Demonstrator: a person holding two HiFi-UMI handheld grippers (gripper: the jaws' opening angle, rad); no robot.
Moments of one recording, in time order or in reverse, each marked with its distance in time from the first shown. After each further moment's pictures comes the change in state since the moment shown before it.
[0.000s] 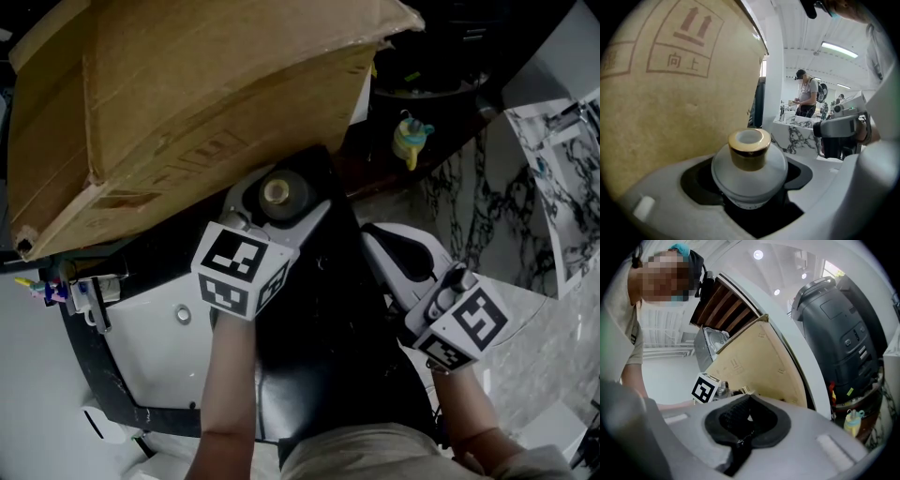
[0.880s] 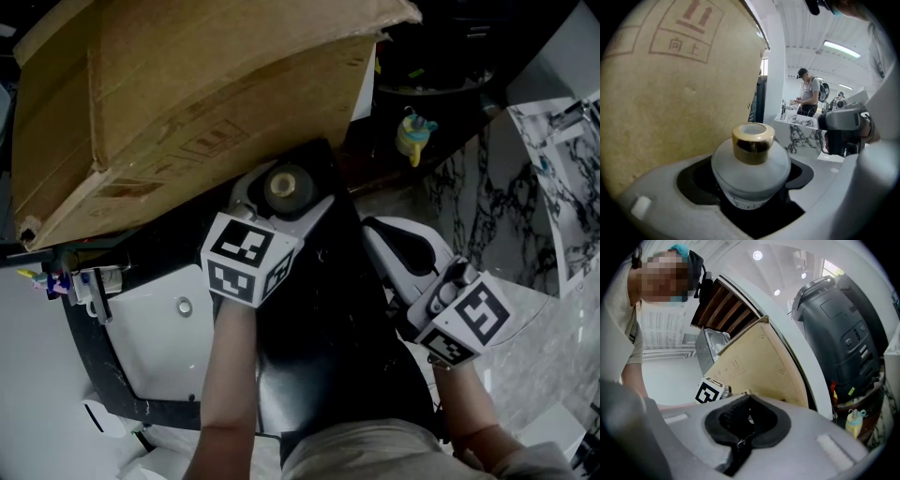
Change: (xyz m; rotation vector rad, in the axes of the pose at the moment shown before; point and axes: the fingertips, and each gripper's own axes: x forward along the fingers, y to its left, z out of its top) left arm 0.008 -0.002 -0.013 -0.010 0.019 0.009; right arm -0.004 0.002 0.002 0.006 -0.010 0.020
